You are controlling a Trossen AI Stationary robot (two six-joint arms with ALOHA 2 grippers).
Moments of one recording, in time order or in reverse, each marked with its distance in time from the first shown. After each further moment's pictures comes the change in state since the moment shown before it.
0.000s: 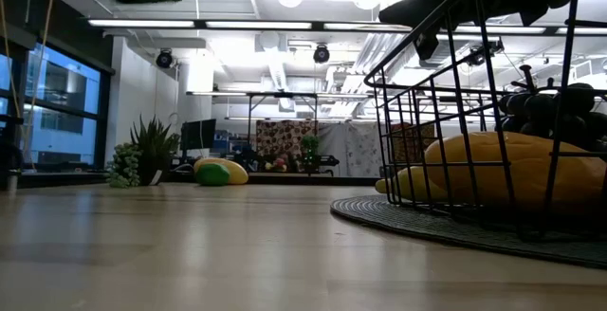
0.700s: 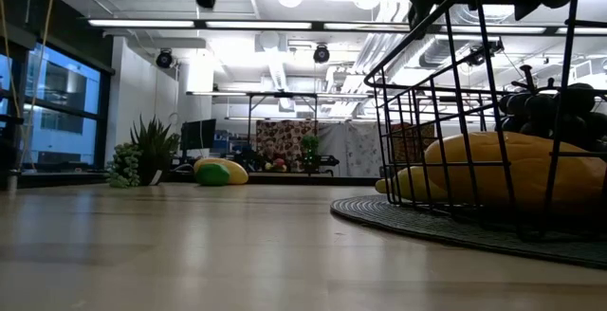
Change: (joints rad) left arm 0.359 -0.203 -0.278 0.904 -0.211 0.456; right arm 0.002 0.000 0.000 0.211 -0.001 0.080
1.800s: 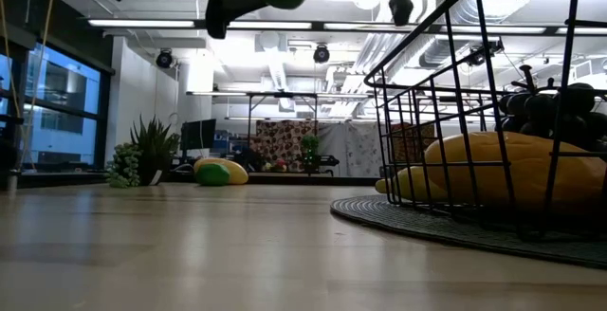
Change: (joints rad) left arm -0.050 0.124 -0.208 0.380 -0.025 -0.030; right arm 0.077 0.123 0.205 -0.167 0.087 0.044
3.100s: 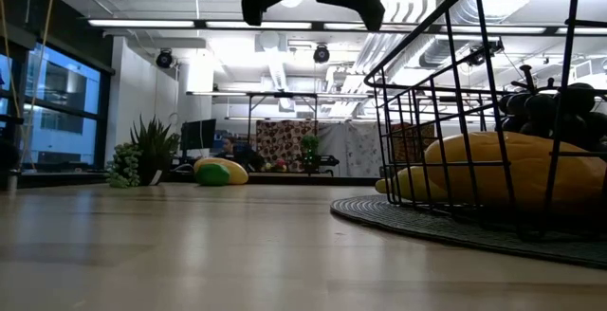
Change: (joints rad) left arm -0.072 0.227 0.182 0.037 0.008 0.111; right arm 0.051 0.216 0.182 -0.115 -0.054 0.050
